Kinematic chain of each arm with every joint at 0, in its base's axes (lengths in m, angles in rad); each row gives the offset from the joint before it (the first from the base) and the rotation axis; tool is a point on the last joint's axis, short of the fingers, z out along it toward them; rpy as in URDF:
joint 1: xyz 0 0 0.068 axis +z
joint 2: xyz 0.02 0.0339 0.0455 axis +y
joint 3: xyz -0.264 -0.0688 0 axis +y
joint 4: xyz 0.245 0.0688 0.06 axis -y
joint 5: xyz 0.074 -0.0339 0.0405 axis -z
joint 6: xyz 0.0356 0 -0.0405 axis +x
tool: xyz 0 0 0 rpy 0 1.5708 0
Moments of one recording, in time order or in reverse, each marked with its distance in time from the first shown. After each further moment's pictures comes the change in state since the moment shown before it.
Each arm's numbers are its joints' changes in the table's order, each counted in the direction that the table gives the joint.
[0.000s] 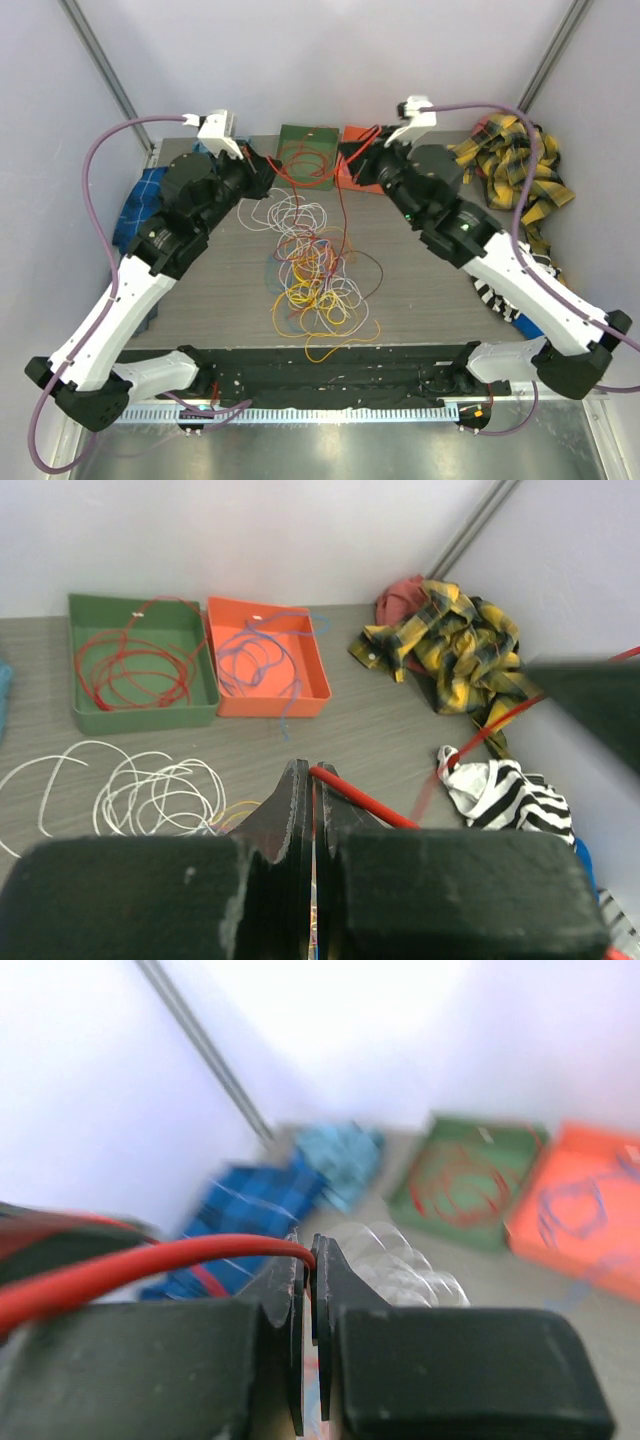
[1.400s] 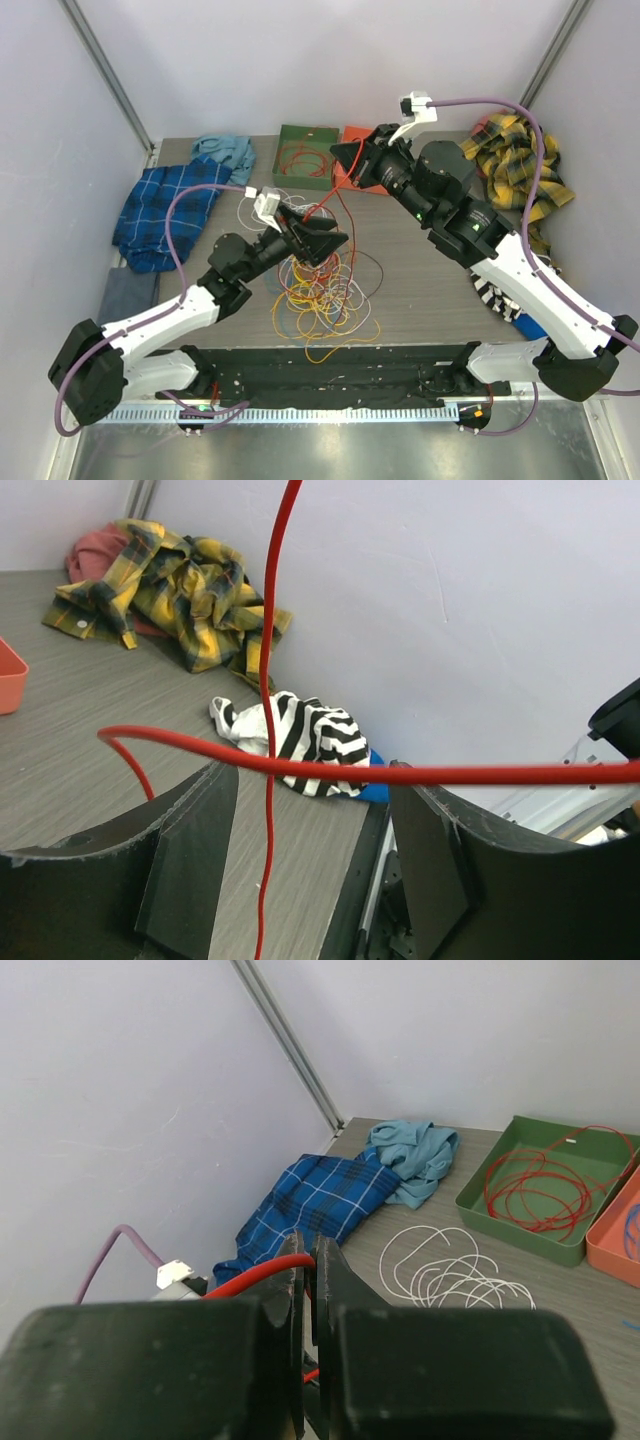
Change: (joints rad) left arm -0.158 0.012 0.800 1.163 0.399 -0.251; right arm 0.000 -0.026 -0.112 -0.044 -0.170 0.066
